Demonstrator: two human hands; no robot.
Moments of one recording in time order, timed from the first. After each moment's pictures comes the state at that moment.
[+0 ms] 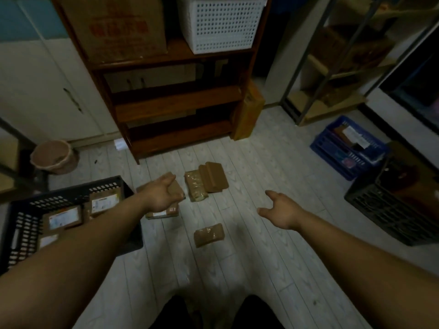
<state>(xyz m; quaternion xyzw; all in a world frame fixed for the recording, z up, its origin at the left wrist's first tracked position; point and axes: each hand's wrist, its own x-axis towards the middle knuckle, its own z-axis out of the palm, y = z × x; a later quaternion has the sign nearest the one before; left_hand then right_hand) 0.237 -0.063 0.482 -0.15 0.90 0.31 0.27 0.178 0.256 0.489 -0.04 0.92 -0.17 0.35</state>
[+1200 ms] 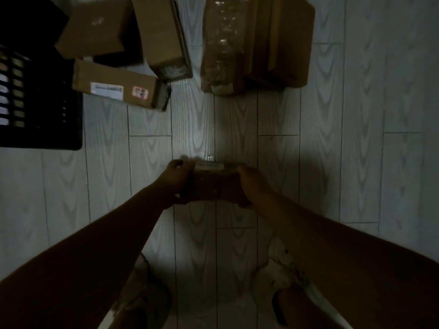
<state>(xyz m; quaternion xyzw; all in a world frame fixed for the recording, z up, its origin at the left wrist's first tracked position) 0.172 0.029 -0.163 -0.59 0.46 0.62 0.24 0.072 0.178 -0.184 0.22 0.73 -0.33 0.57</state>
